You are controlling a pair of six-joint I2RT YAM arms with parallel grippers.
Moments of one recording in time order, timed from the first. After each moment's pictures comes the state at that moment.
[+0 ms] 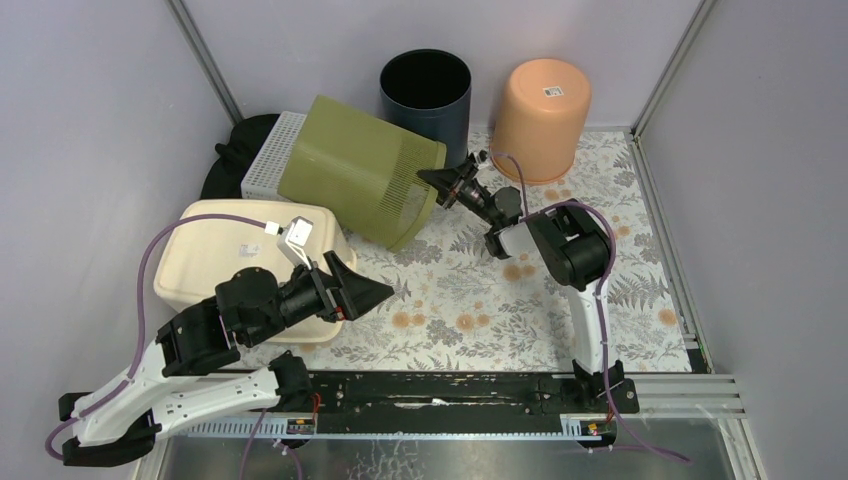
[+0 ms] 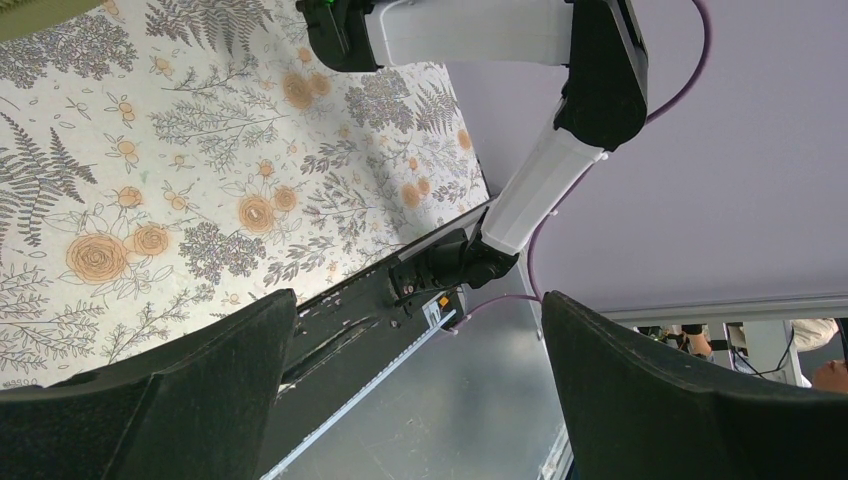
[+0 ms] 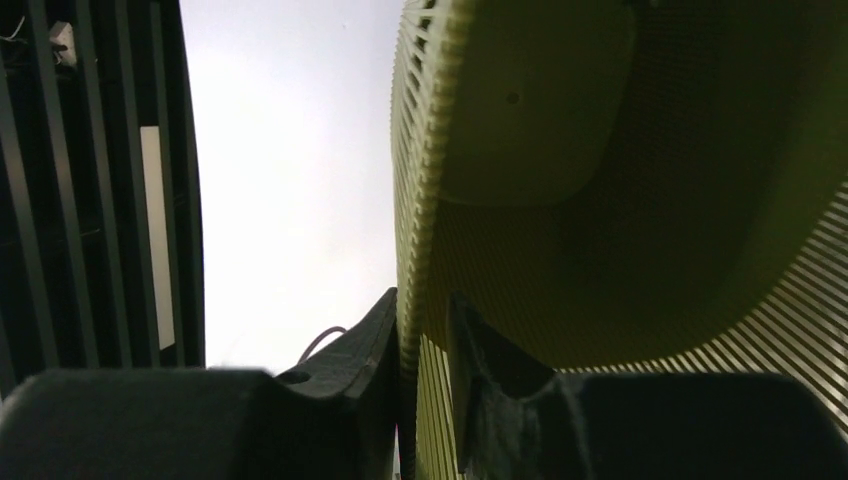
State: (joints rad) left arm -1.09 0.56 1.00 -0.72 -0.19 -0.97; right arm 0.49 2.21 1.12 1.52 -0.50 1.82
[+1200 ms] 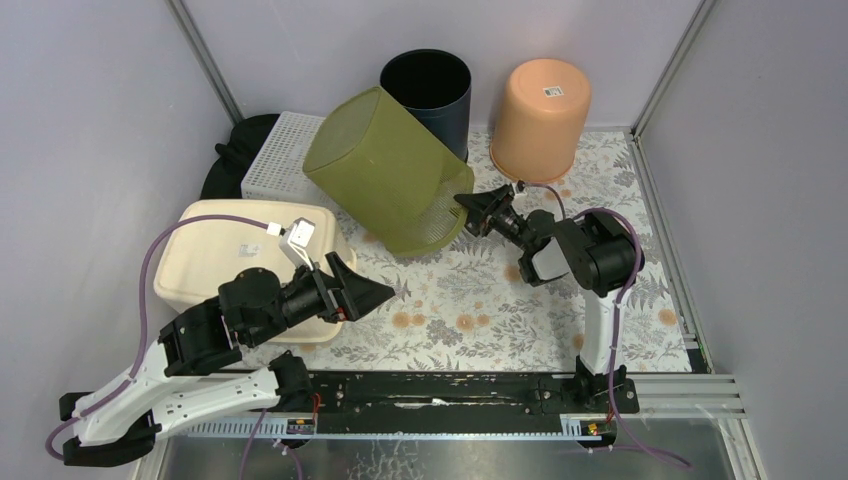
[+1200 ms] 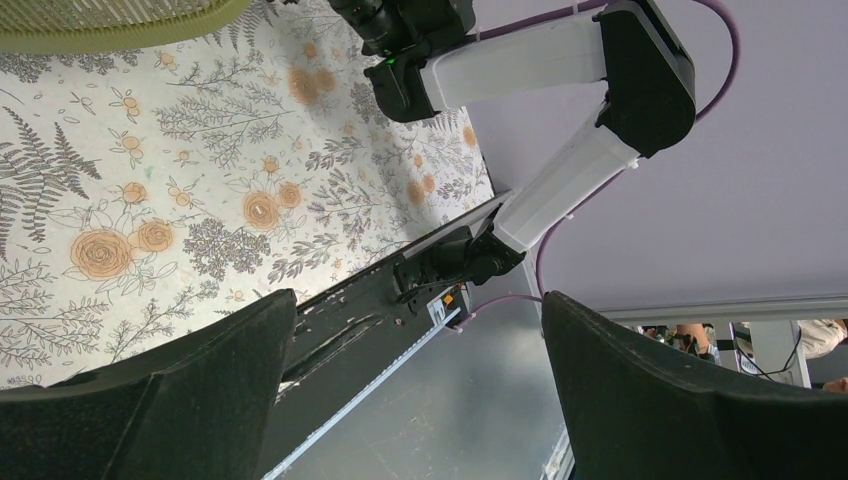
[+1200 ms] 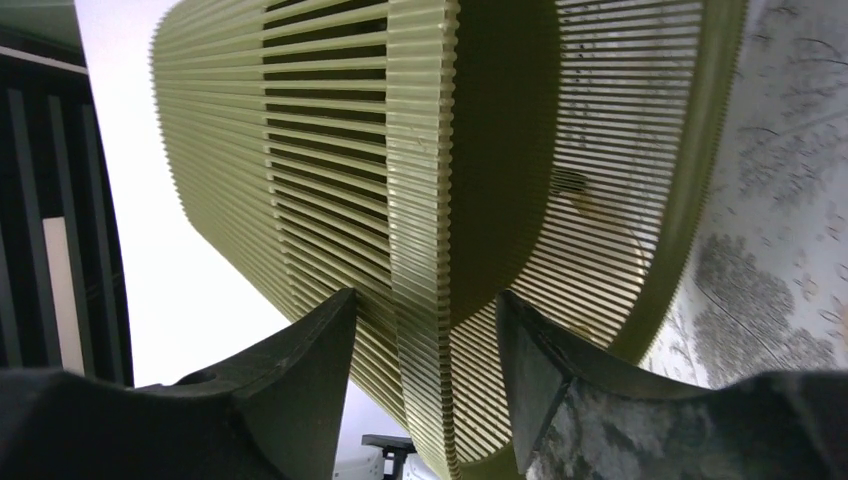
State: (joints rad) left arm -1.09 0.56 0.99 -0.72 -0.19 -0.97; right arm 0.35 2.07 0.71 1.53 -0.52 1.71
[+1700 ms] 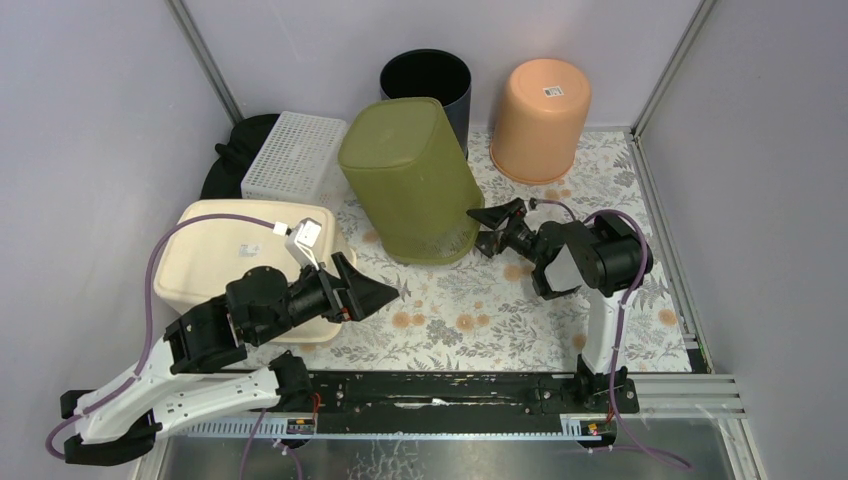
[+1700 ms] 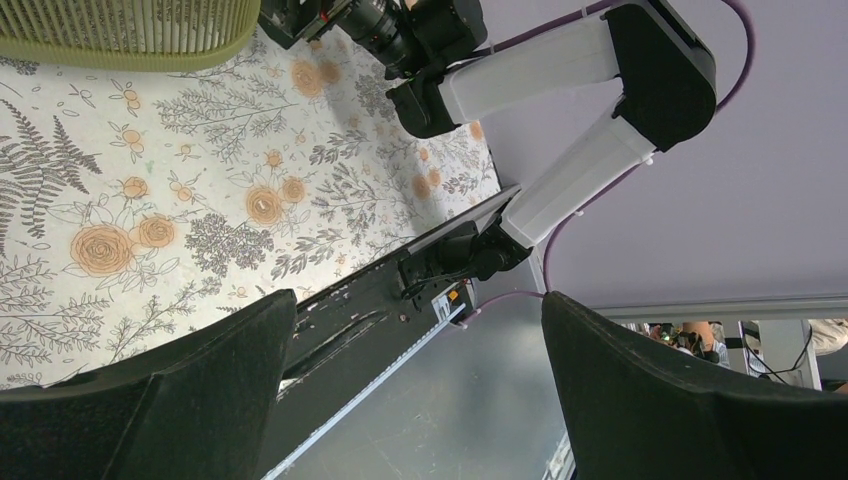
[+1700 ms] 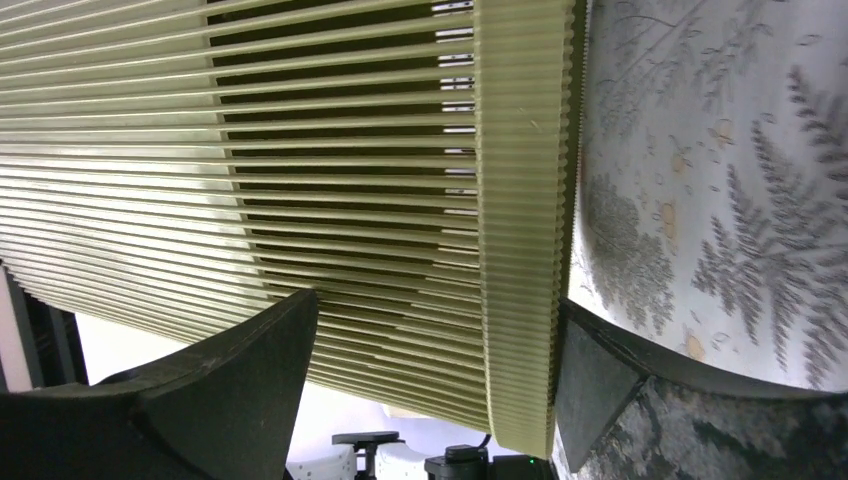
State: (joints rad) left arm -1.09 0.57 0.98 -0.71 -0.18 -0.97; right arm 0.29 2.05 0.57 1.50 -0.58 1.65
